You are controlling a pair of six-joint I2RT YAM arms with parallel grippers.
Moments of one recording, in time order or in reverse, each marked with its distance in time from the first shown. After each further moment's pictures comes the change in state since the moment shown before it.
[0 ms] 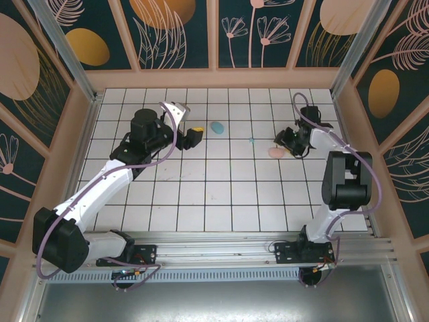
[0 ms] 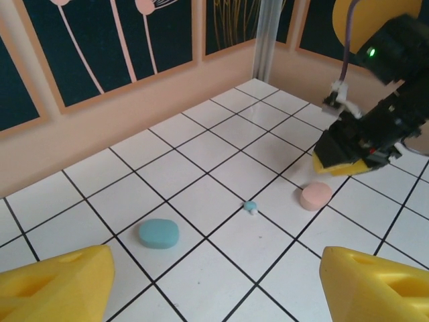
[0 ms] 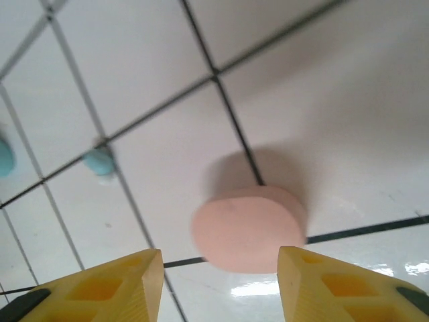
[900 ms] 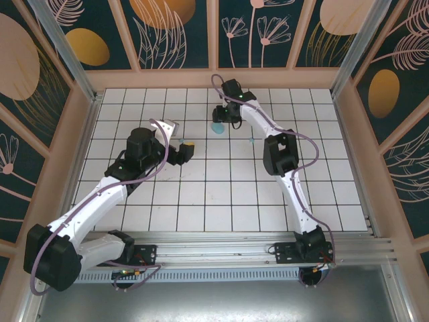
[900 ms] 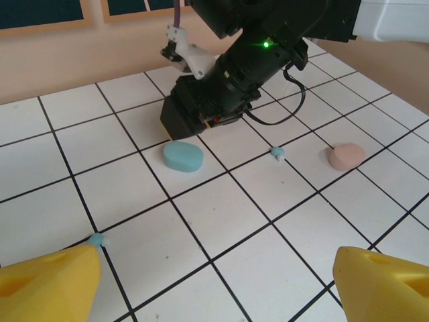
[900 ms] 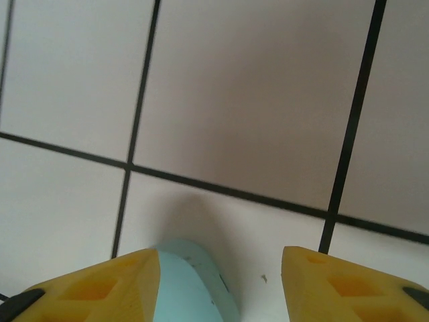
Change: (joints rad) left arm 0.010 -0.149 -0.214 -0.044 -0.123 -0.122; right arm 0.439 0.881 1.226 -0.276 0.166 -0.219
